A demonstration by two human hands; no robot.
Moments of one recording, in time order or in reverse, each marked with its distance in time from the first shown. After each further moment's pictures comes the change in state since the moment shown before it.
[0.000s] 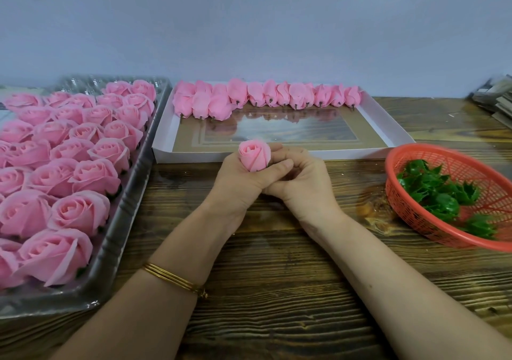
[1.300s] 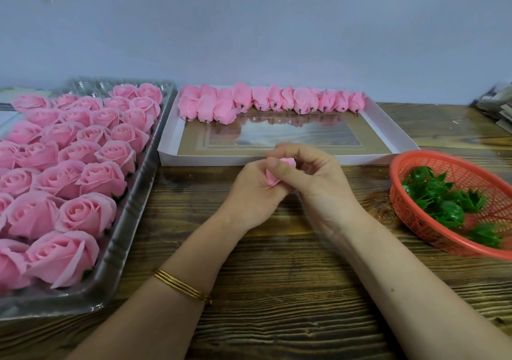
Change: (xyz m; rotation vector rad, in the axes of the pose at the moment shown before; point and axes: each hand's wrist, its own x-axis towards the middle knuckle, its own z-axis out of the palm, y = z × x) left_hand 0.004 -0.009 -0.001 0.438 -0.146 0.286; right_hand 0.002 -0.007 -0.011 0.298 -0.136 -0.029
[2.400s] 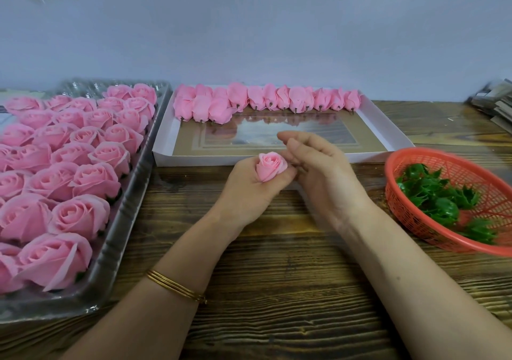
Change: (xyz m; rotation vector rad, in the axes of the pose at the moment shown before) left_hand -0.004 0.006 0.001 -0.044 0.039 -0.059; right_hand 0.005 -0.013 -0.015 0.088 0.031 0.160
